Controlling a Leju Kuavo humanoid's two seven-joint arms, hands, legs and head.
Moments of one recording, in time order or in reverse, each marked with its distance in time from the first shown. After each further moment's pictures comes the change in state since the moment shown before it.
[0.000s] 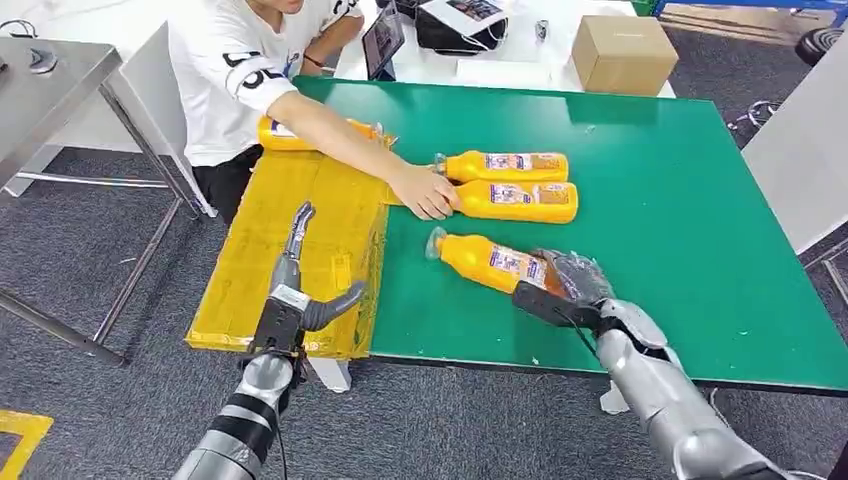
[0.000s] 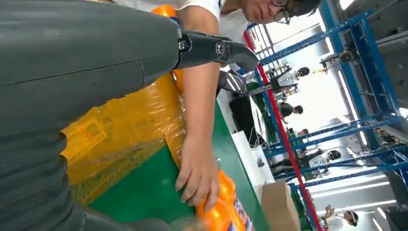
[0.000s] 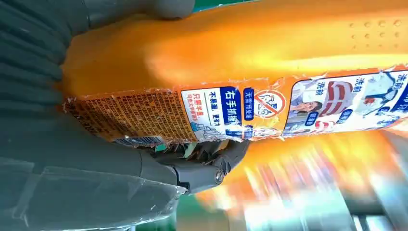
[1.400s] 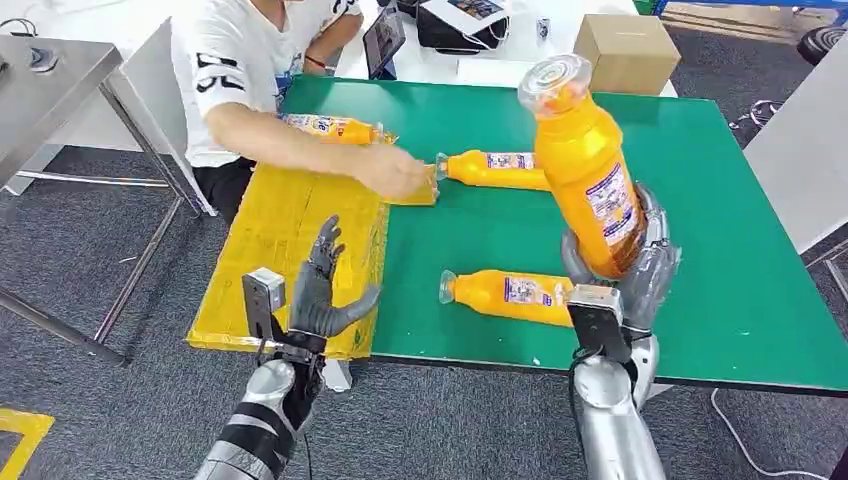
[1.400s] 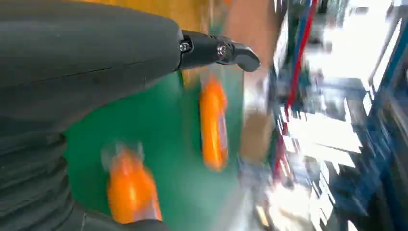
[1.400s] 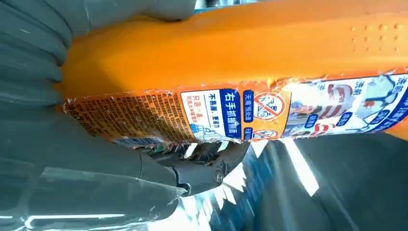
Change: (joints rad) left arm 0.035 -0.052 -0.008 -0.046 0.351 -0.359 0.177; right arm 0.299 0.291 -0.349 -0.669 -0.174 -0.355 -0.249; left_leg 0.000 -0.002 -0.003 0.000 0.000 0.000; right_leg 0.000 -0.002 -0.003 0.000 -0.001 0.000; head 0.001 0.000
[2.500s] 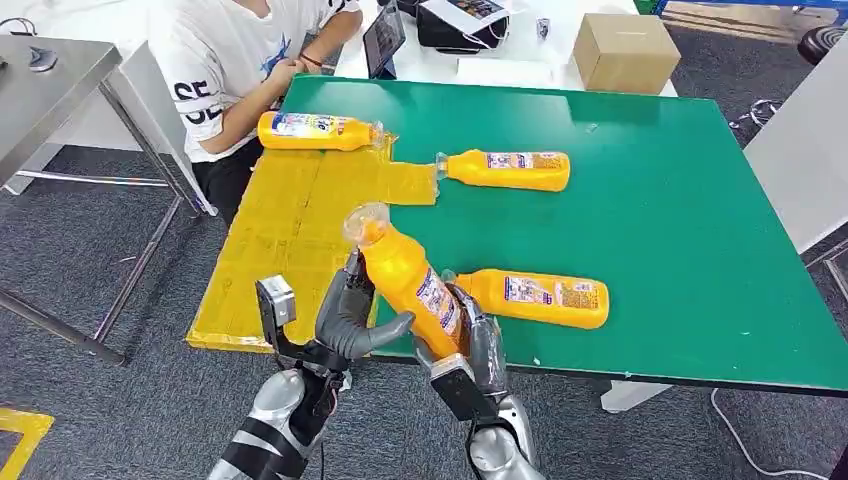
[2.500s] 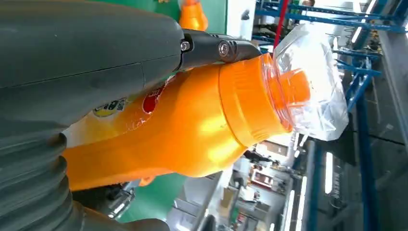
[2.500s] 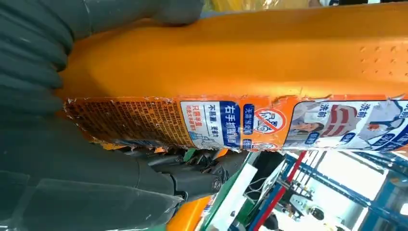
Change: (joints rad) left arm 0.068 0.023 -0.187 -0.162 0.135 -0.156 0.095; right arm 0.062 0.103 0.334 0.468 -0.115 0.093 -0.060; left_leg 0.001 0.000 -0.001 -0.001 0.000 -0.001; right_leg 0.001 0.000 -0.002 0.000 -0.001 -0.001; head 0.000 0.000
